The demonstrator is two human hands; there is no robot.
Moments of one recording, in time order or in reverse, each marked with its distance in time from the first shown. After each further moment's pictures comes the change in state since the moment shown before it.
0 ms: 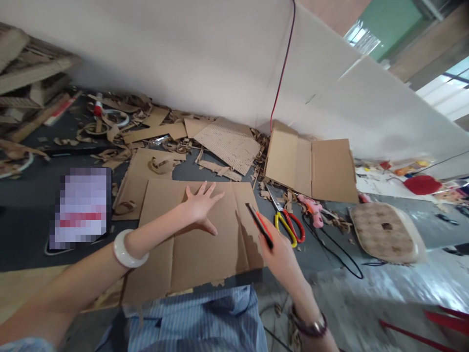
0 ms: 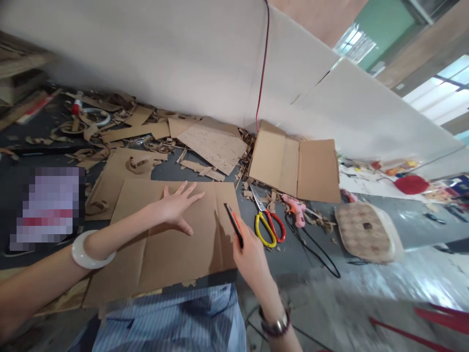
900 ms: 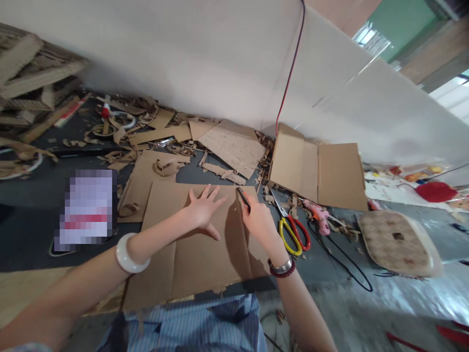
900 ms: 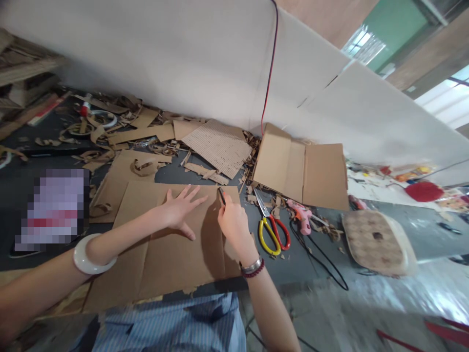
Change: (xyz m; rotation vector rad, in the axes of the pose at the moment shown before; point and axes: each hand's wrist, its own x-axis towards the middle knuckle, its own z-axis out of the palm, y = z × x) left_hand 0.003 0.000 0.002 0.025 -0.015 -0.014; right_hand 0.086 -0.036 0.020 -0.406 -0.160 0.169
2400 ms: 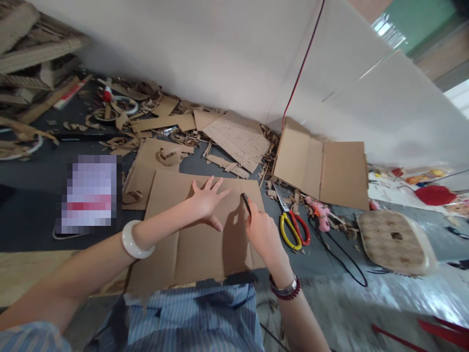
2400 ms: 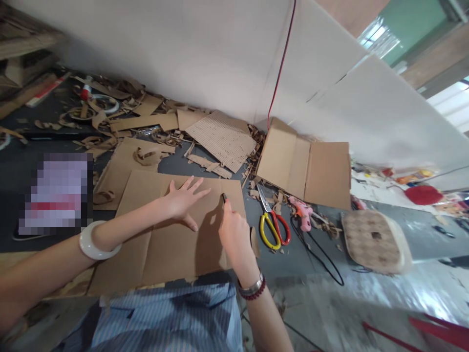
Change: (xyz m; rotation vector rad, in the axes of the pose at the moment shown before) left_hand -0.001 0.004 0.000 0.026 -0.008 -0.010; right_hand -0.036 -0.009 -0.001 -0.186 -0.154 0.053
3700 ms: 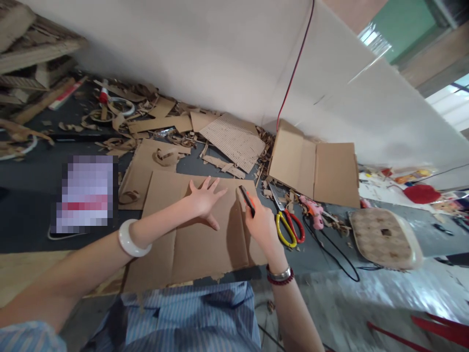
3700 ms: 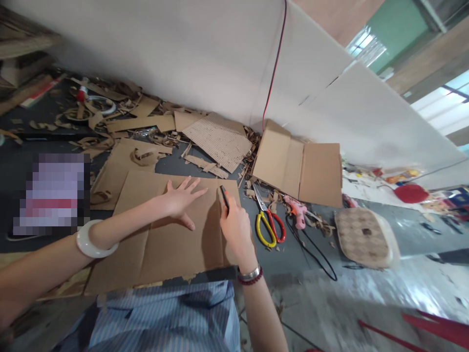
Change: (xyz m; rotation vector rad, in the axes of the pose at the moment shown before) left_hand -0.002 0.001 -0.003 -0.048 -0.008 -0.007; right_hand 0.009 0.012 0.003 0.308 0.197 -0.004
